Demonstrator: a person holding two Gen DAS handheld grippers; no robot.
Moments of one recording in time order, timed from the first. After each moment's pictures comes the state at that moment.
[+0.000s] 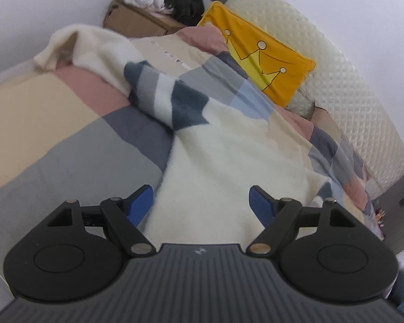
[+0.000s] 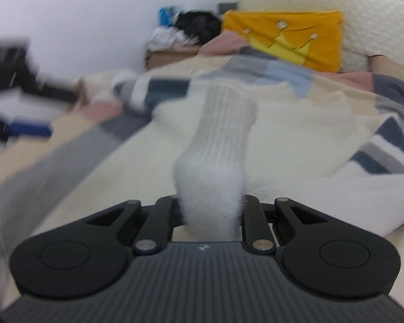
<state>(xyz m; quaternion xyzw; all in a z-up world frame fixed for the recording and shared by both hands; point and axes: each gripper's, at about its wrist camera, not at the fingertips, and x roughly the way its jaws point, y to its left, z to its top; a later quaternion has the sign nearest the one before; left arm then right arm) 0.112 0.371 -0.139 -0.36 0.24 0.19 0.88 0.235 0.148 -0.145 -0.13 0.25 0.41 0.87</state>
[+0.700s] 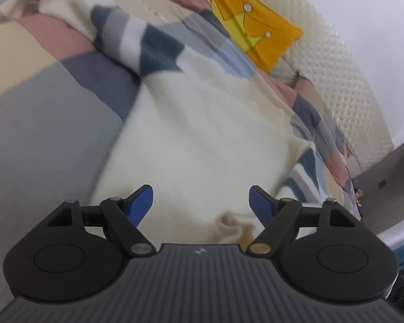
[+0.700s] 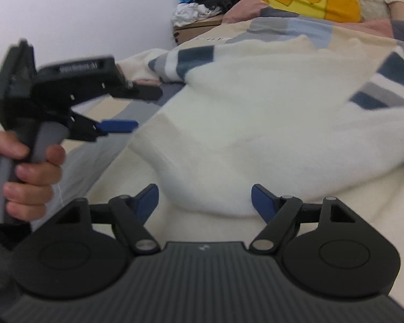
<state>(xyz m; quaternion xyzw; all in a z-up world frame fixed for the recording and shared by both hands) 0.163 0.351 -0.184 -0.39 0.30 0.11 0.86 0.219 0.080 -0.141 -0.05 0.35 0.47 0.81</state>
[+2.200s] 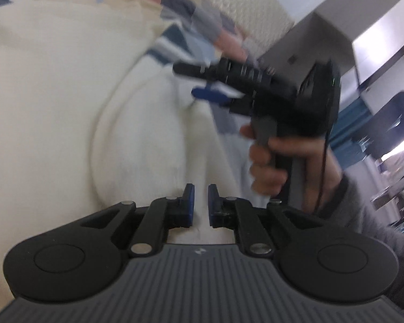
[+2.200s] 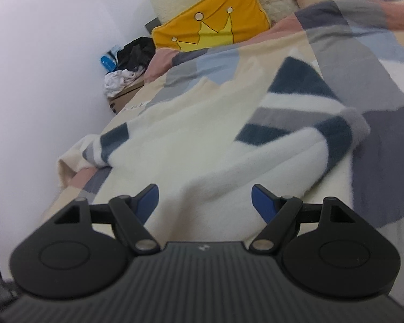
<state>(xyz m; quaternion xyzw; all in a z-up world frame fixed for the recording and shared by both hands) 0.150 0.208 -0.187 -0.27 0.39 -0.19 0.86 0.307 0.009 -0.133 0.12 0.34 0.36 0.86</state>
